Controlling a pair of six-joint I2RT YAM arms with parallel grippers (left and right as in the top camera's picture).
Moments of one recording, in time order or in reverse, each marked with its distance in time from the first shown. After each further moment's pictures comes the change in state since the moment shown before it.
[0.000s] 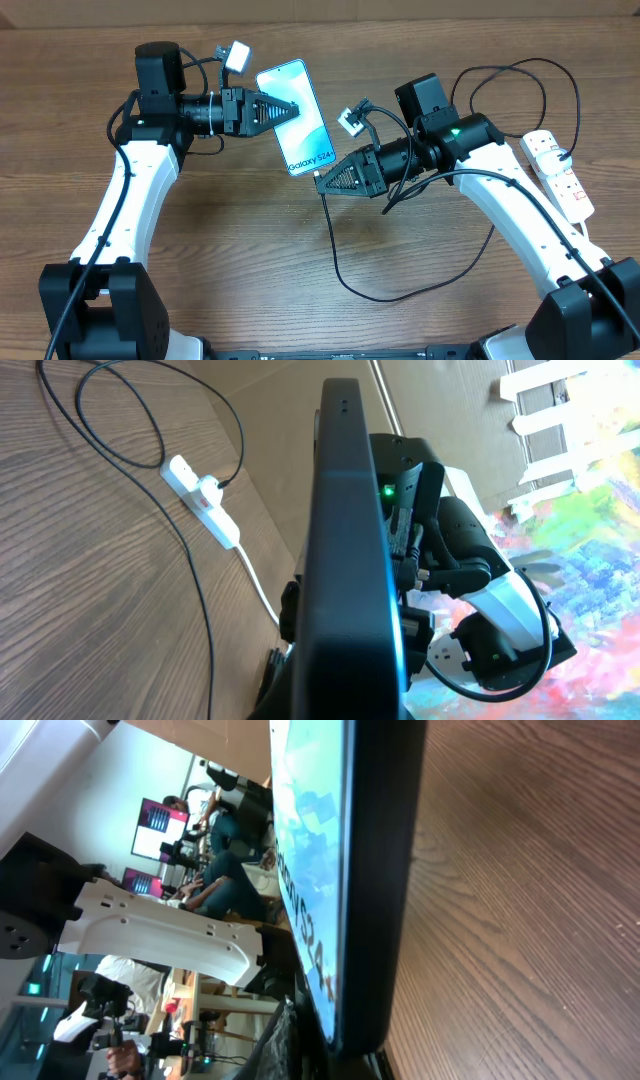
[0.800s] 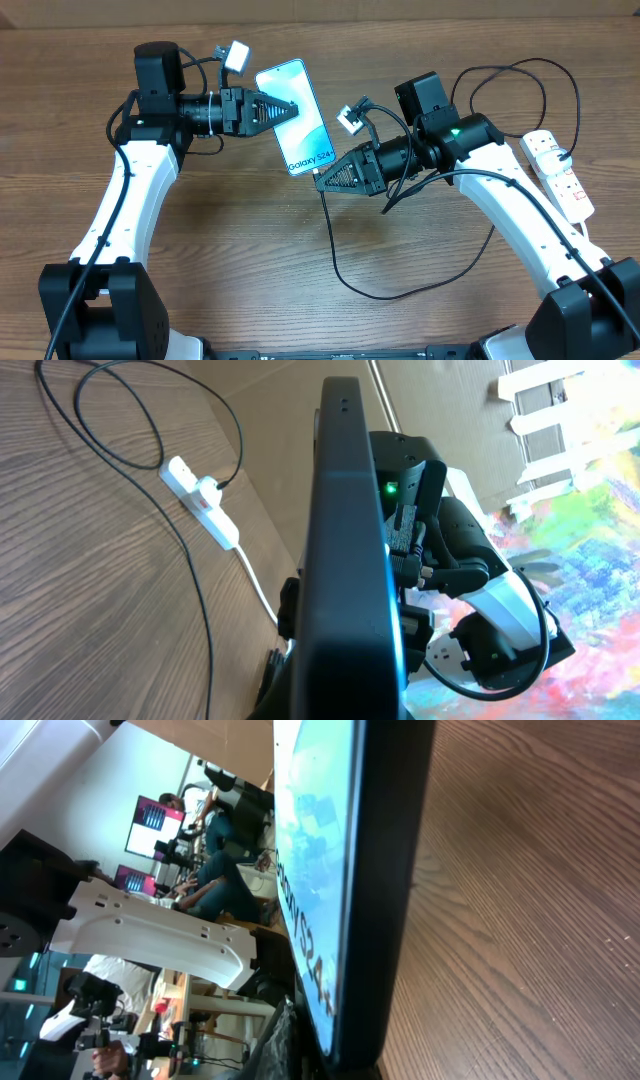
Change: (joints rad) left arm 0.001 0.000 0.000 0.004 0.006 0.000; right arm 0.001 0.000 0.000 0.035 0.005 0.000
